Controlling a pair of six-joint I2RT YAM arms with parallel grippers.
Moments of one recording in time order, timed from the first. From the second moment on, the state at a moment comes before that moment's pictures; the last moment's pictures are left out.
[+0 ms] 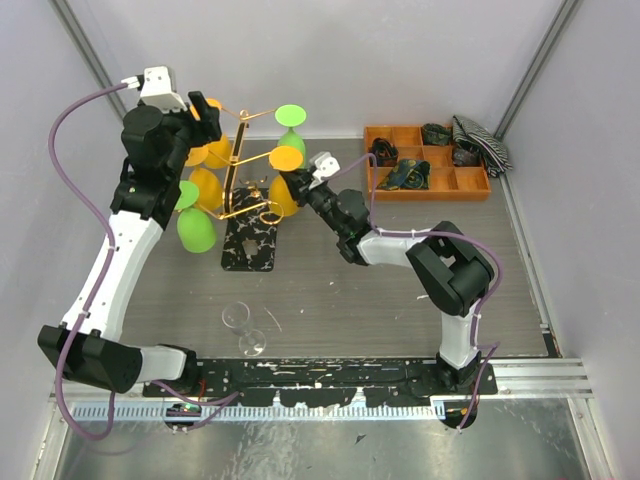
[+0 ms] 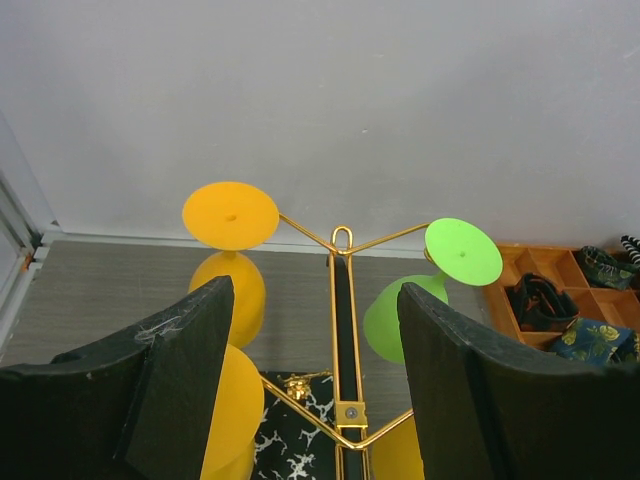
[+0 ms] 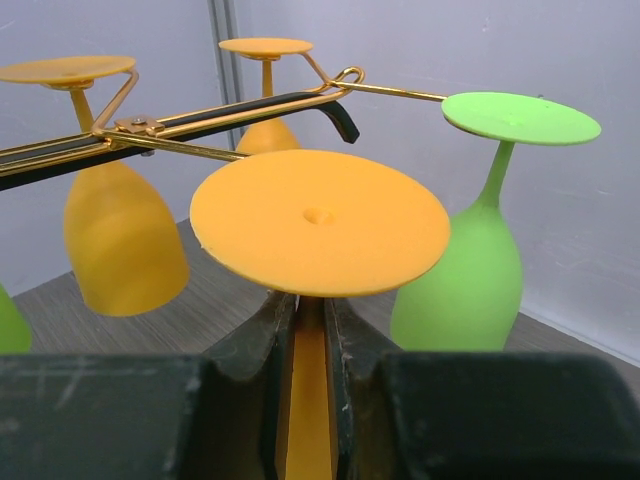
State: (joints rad) left arm -0.24 1.32 1.45 -0.12 -0.15 -0.18; right arm 0.72 1.90 1.07 1.14 -0.04 0.03
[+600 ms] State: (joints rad) left arm -0.24 1.30 1.44 -0.12 -0.16 -0.19; right arm 0.77 1.89 1.07 1.13 -0.04 -0.07
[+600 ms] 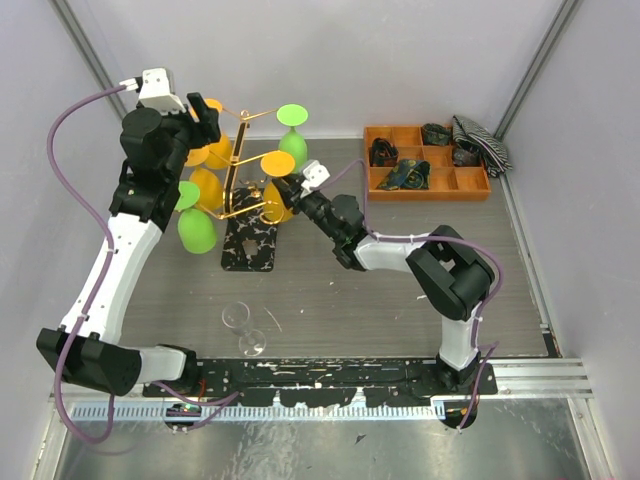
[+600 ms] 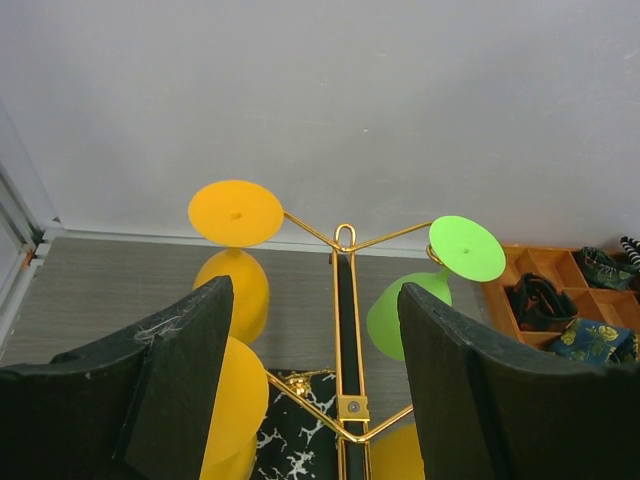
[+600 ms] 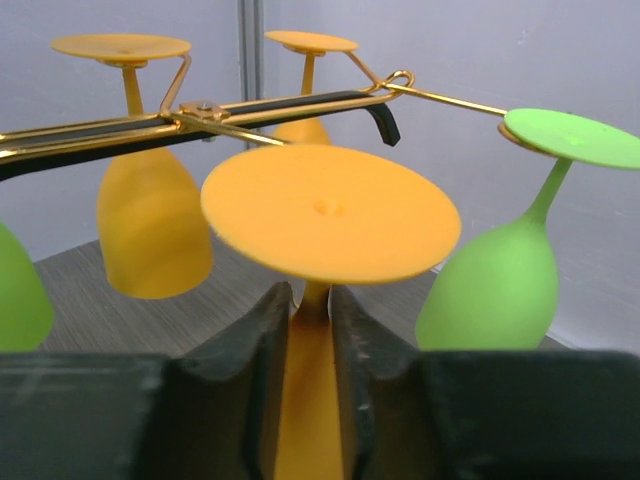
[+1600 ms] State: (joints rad) left arm -0.49 1.03 1.49 -0.52 -0.15 -0.04; right arm 0.64 1.43 0.73 0.81 0.09 -0.02
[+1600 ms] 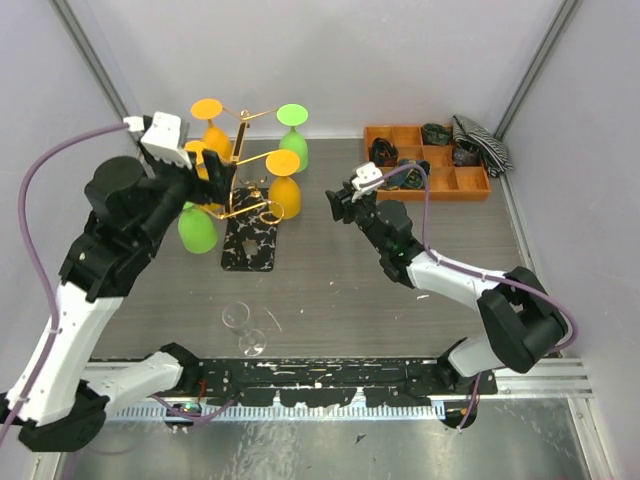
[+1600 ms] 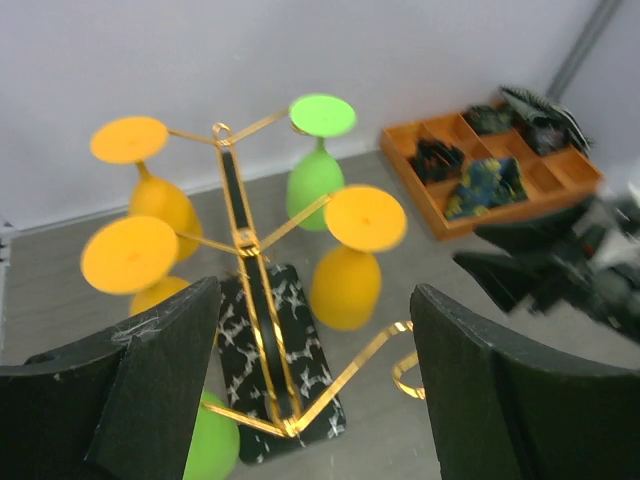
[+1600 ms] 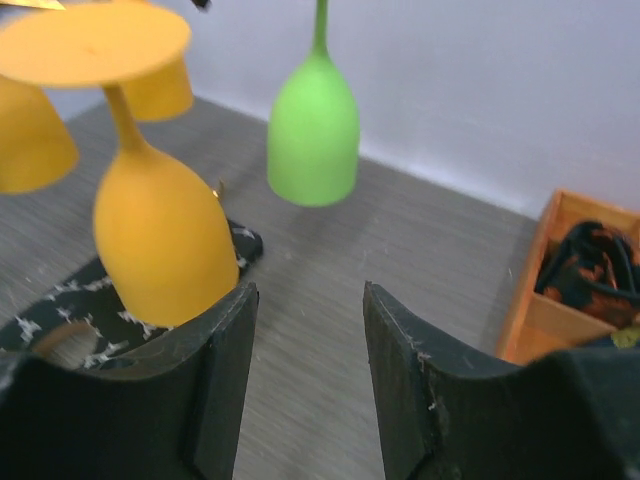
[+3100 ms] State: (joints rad) left arm -1.46 1.31 1.57 -1.64 -0.52 -0.97; right arm 0.48 1.47 0.91 0.42 0.07 0.00
